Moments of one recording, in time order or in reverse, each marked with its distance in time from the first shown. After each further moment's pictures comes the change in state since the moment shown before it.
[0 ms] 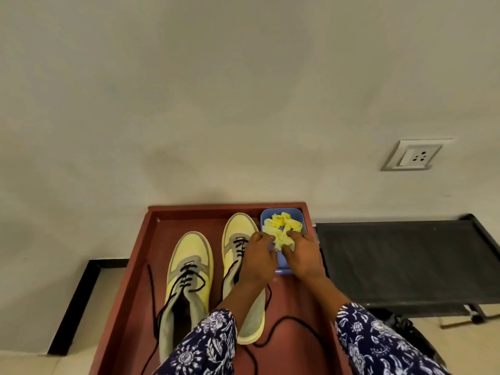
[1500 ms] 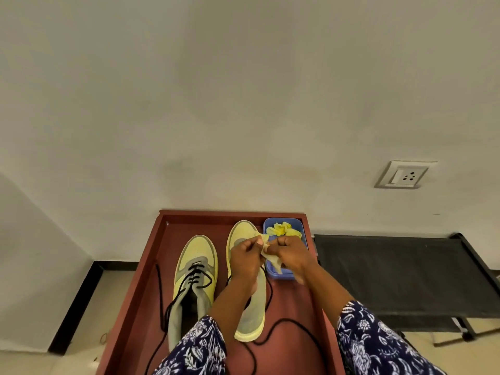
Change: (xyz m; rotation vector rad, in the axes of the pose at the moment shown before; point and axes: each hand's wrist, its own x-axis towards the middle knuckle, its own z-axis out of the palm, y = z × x) left_hand -0.017 0.007 -0.028 -1.069 0.187 -0.512; right_hand -0.021 -0.051 -0.025 0.628 -0.246 0.106
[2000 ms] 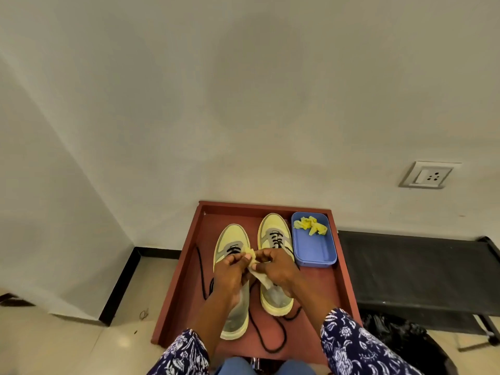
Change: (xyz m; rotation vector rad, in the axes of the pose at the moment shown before) left_hand -0.067 0.021 -0.115 -0.072 0.074 -0.089; right_hand -0.060 0.005 0.096 -0.080 -0.198 -0.116
